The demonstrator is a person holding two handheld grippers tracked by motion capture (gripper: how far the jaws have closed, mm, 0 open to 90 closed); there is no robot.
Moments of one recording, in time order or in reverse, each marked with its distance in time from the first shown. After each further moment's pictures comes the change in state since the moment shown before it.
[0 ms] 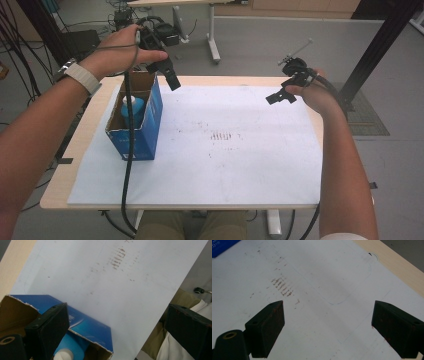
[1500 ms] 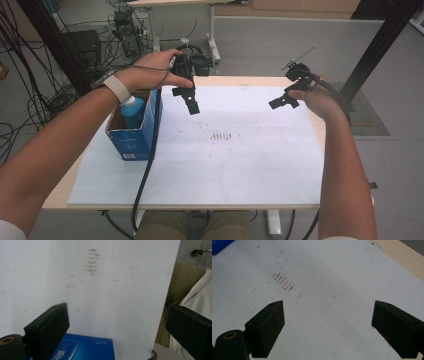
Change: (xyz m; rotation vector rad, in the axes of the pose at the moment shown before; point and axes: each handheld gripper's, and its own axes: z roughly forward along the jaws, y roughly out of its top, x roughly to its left) left arm -0.027 0.047 0.065 0.082 -0.074 0.339; right arm -0.002 -0.012 0.001 0.020 0.014 0.046
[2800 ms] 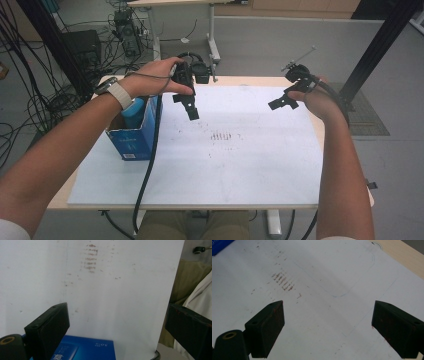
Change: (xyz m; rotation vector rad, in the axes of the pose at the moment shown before) left arm 0.003 -0.005 0.019 0.008 -0.001 -0.001; right arm 0.000 -0.002 0.002 -0.002 -0.002 0.007
